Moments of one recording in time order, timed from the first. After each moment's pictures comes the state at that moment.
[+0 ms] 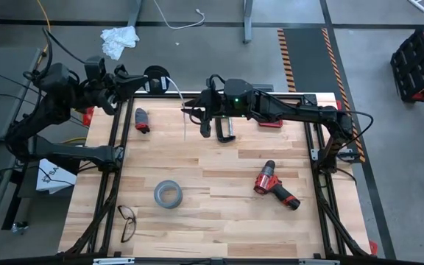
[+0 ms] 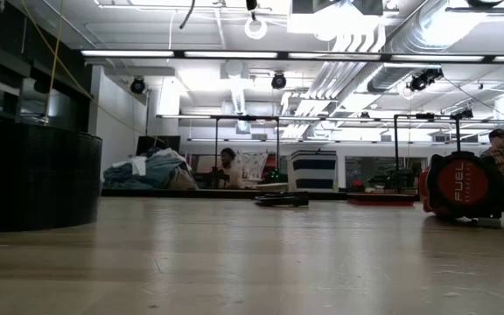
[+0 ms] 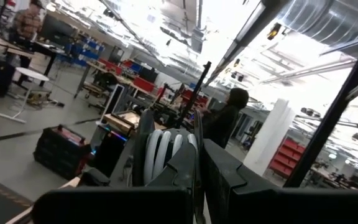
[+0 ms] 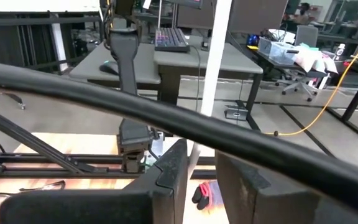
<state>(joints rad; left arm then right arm) 0.28 0.89 1.39 -0.25 0.05 -0.49 -0.16 1.80 1.75 -0.09 -0.06 -0.13</state>
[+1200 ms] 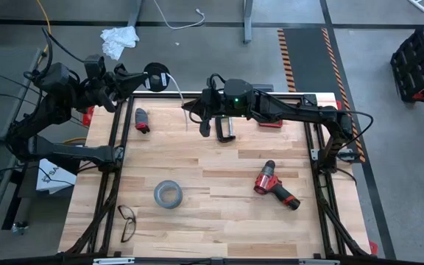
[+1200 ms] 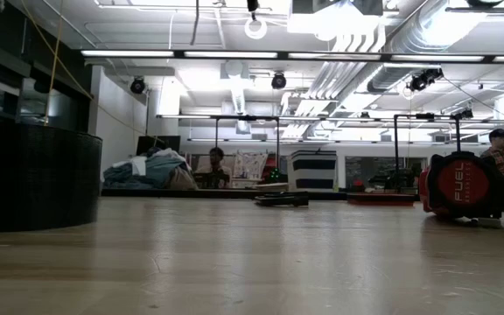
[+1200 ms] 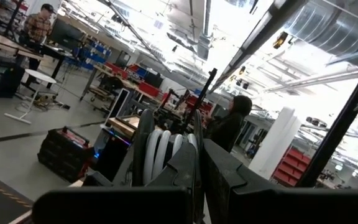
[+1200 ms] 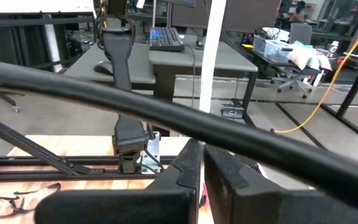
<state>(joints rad) 0.28 0.89 1.39 -0.23 0.01 -0.51 -0.15 1.80 1.75 -0.09 -0.04 -0.12</state>
